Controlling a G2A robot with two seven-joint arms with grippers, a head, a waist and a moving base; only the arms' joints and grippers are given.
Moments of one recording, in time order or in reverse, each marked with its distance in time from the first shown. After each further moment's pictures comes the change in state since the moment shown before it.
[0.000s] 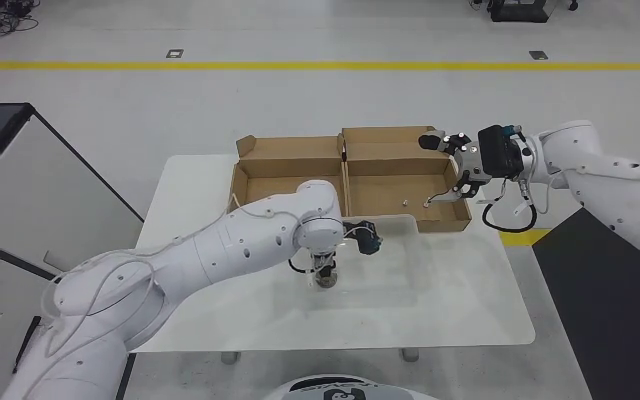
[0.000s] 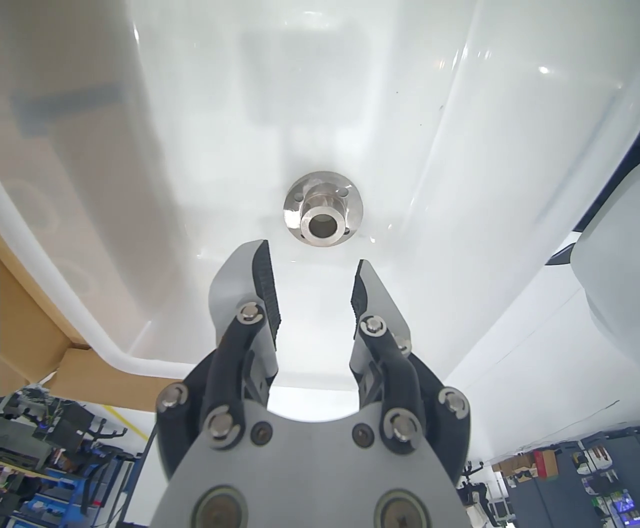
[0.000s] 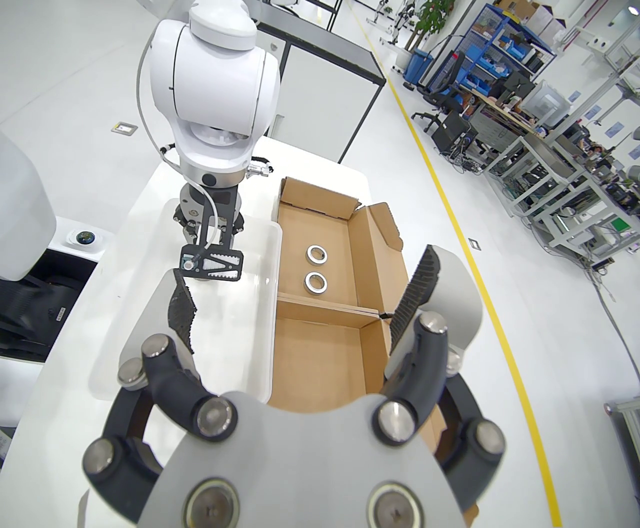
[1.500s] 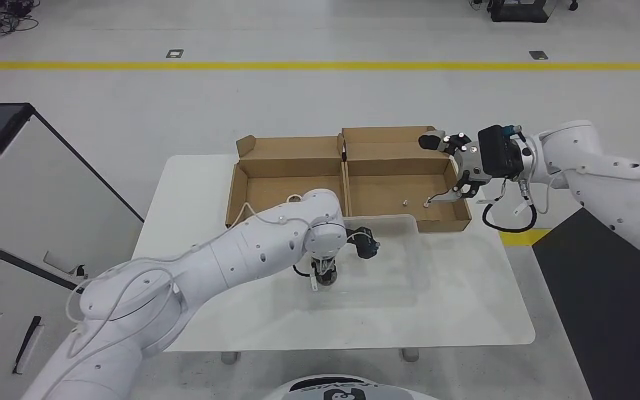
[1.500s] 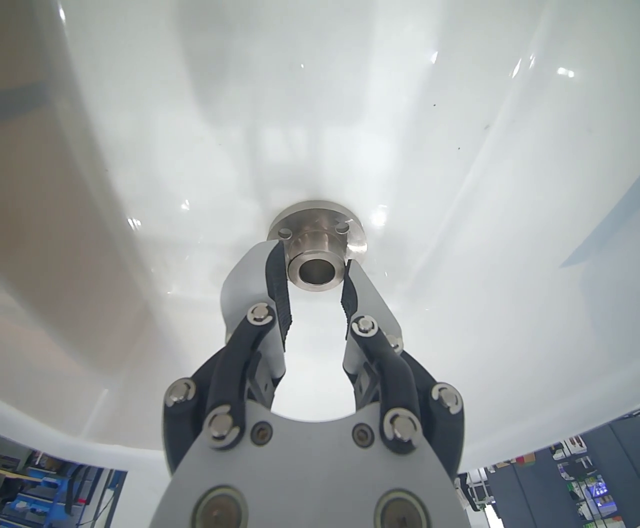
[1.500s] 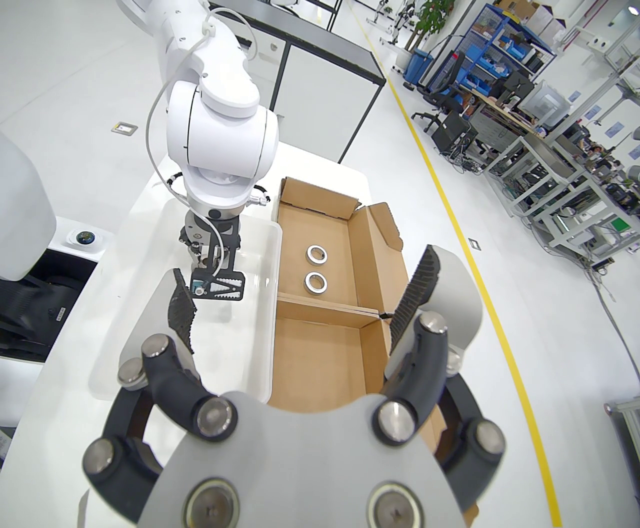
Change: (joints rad) left arm 0.056 -0.072 0.000 0.163 0.057 -0.034 0.034; right arm 0.000 0.000 0.000 0.000 0.000 0.000 0.000
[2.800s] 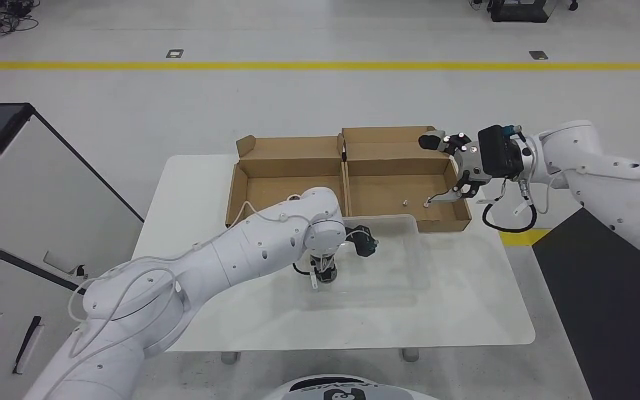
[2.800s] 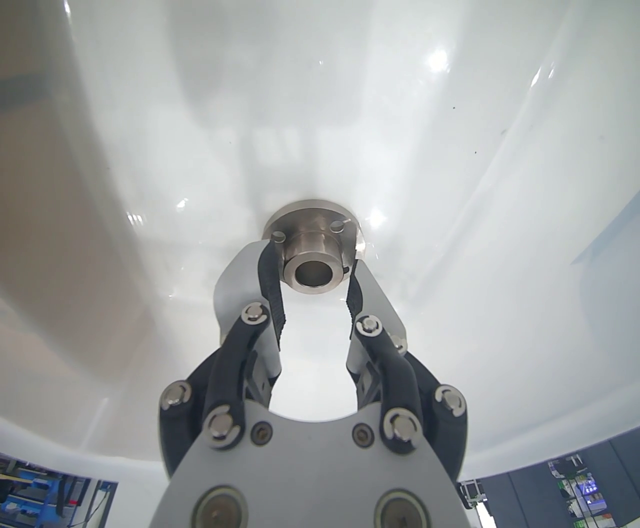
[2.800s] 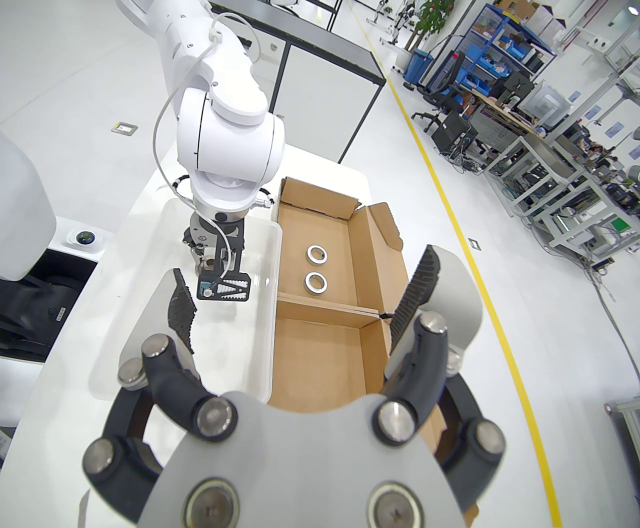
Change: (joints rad) left arm 0.001 -0.009 0.000 0.037 -0.013 -0.007 0.007; right arm 0.000 0.000 0.000 0.000 0.000 0.000 0.000
